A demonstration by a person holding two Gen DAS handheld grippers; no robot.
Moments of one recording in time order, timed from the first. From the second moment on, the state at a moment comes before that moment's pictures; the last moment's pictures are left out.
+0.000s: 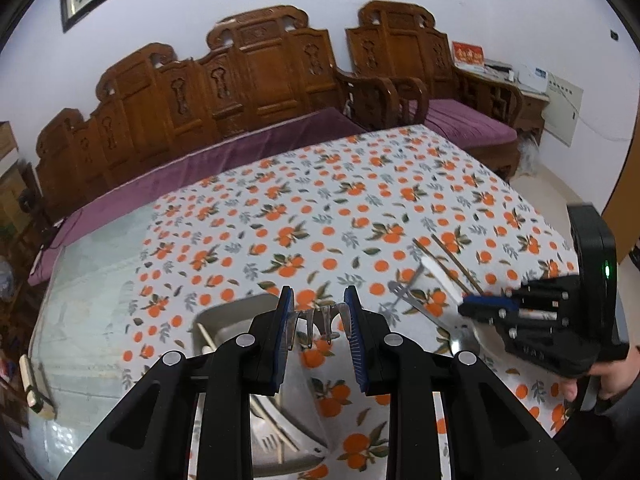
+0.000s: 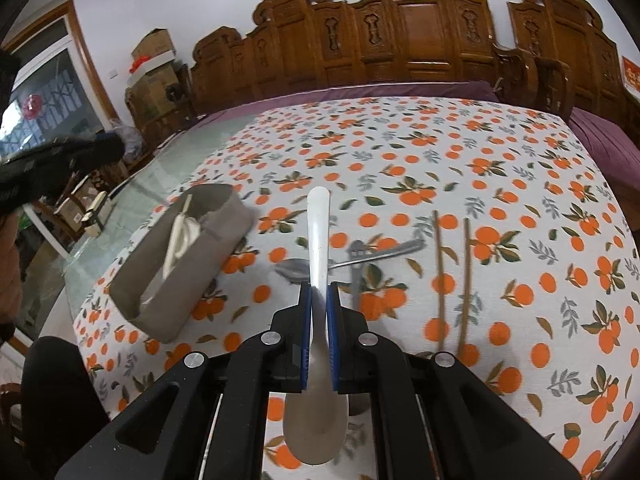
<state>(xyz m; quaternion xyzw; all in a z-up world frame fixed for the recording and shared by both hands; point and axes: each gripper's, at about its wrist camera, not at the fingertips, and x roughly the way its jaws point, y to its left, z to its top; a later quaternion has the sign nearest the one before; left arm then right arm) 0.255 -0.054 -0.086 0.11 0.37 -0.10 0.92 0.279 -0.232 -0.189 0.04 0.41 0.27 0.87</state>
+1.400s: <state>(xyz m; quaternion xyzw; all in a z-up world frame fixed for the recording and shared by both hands) 0.256 0.045 -0.189 0.02 0.41 -0.07 0.91 0.285 -0.098 -0.160 0.00 0.42 0.31 0.85</state>
